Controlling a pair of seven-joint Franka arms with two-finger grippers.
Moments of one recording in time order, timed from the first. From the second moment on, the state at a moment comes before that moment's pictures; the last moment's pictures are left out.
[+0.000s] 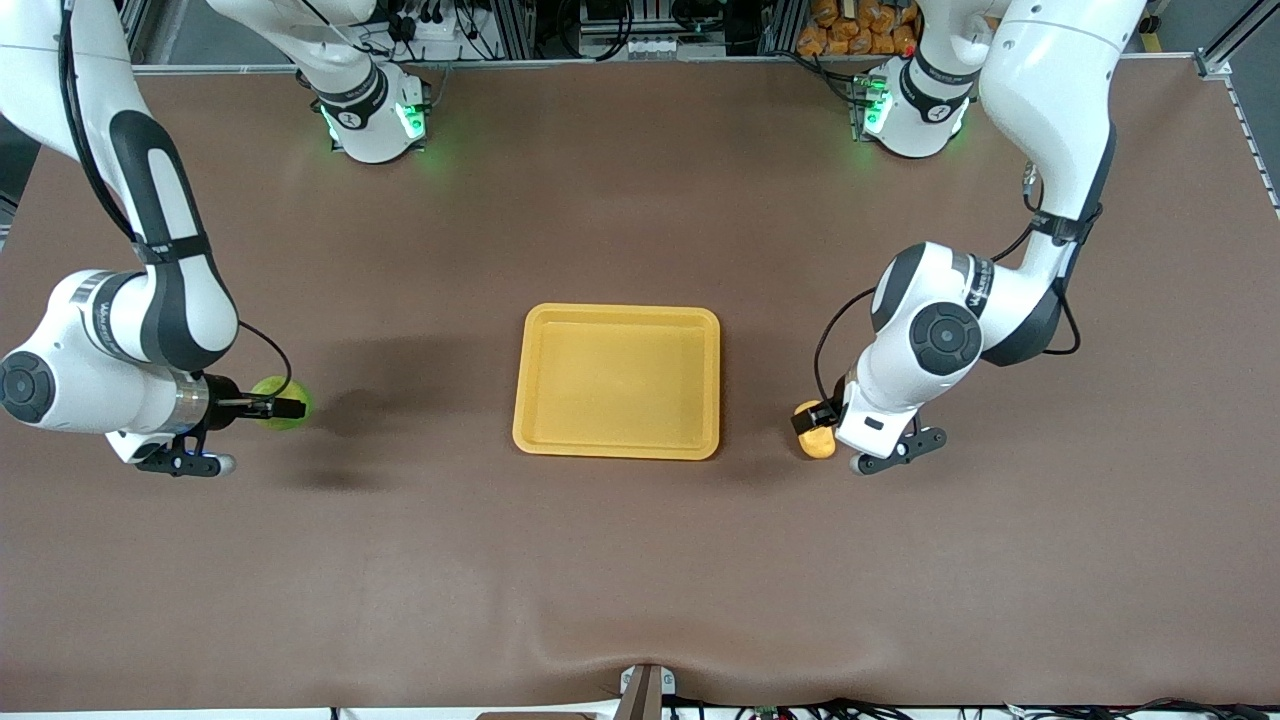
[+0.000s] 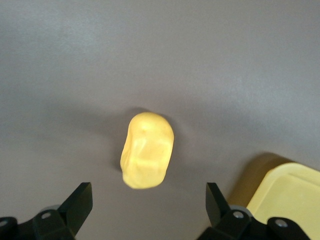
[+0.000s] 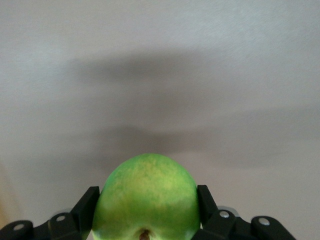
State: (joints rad) left arm -0.24 0.54 -0.15 -1.73 0.04 2.27 -0.74; right arm -0.06 0.47 -0.02 -1.74 0.15 1.98 -0.02
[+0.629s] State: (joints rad) left arm -0.23 0.61 -0.14 -1.73 0.04 2.35 -0.74; right arm 0.17 0.46 0.00 -1.71 0.23 1.92 0.55
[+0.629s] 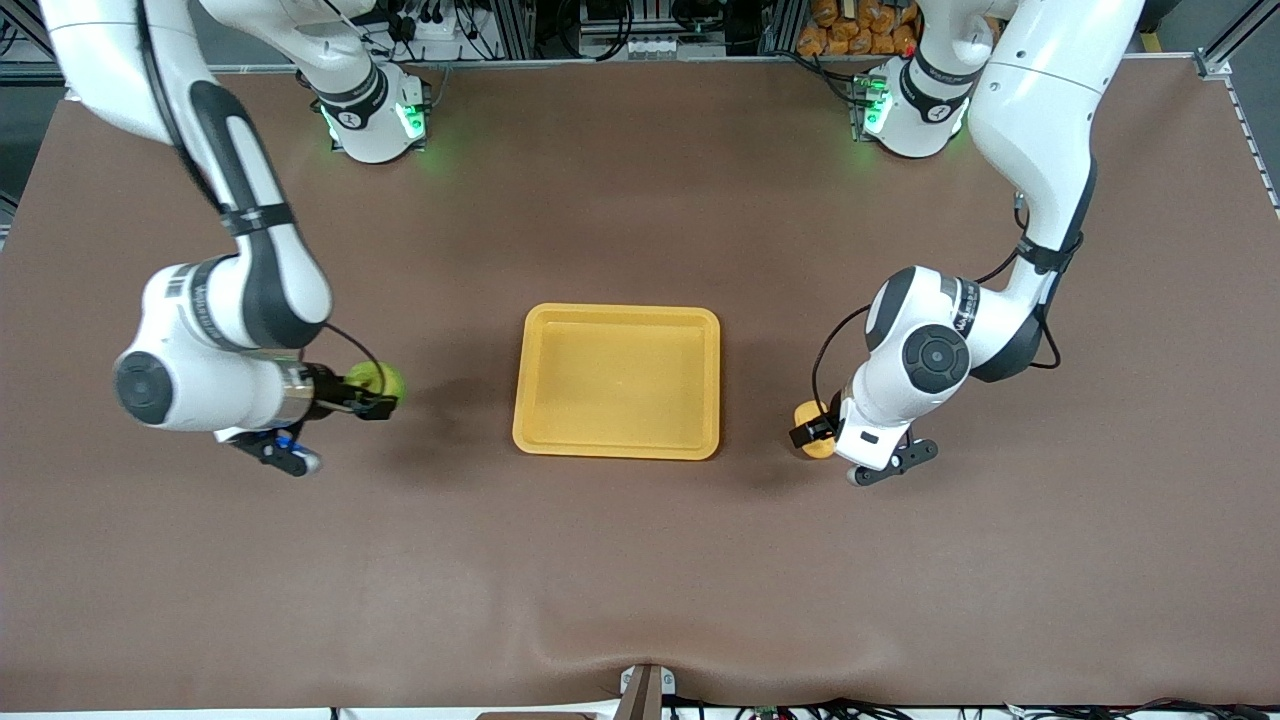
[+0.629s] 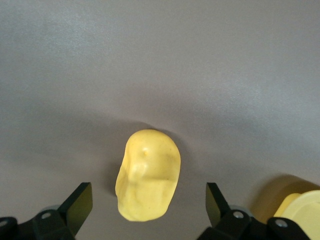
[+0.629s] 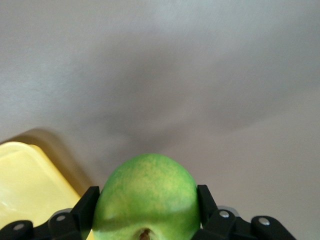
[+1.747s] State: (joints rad) left arm -0.24 0.66 -0.14 -1.75 0.04 2.43 -0.74; right arm 0.51 0.57 -0.01 -1.70 0.22 2.29 1.66
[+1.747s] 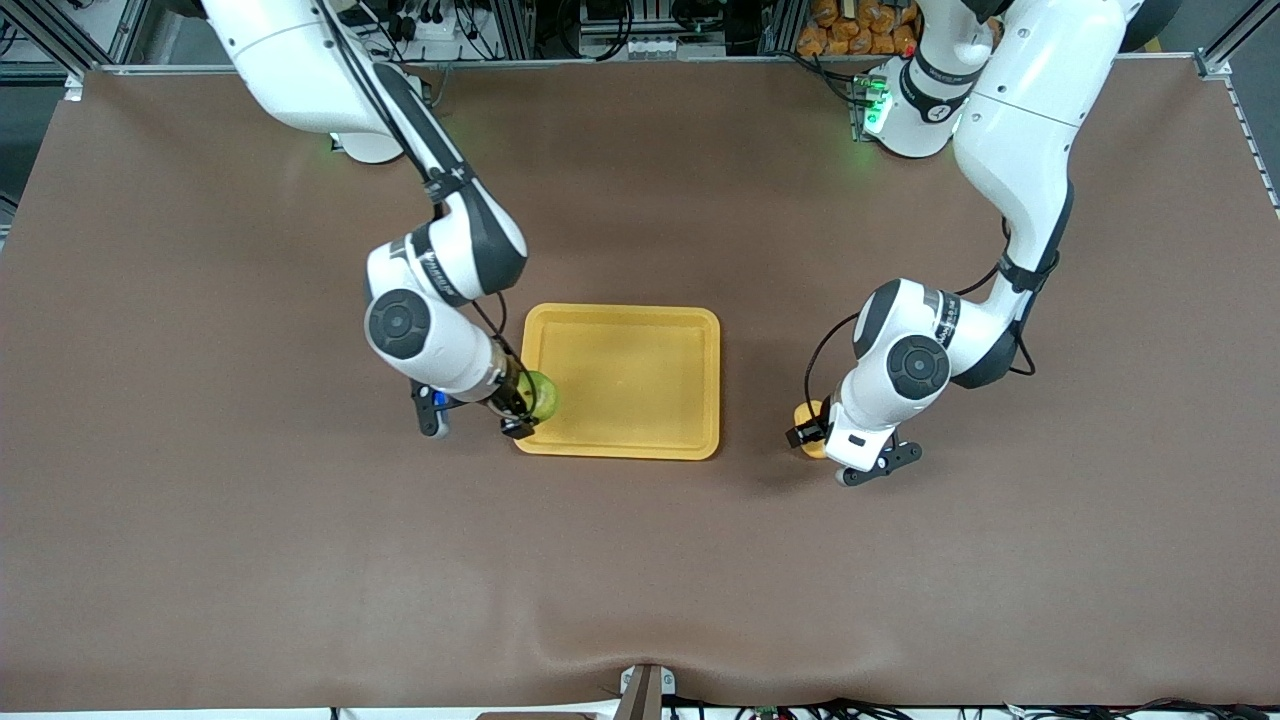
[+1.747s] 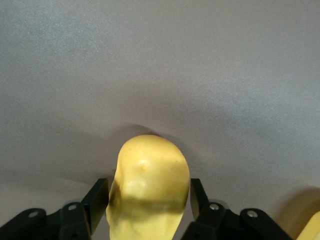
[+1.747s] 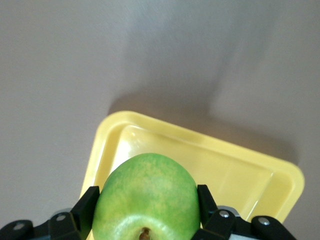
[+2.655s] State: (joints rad) left arm -0.28 0.58 -0.15 -1.73 0.04 2.32 -0.73; right arm 0.58 0.65 -0.01 -1.71 0.16 2.30 1.82
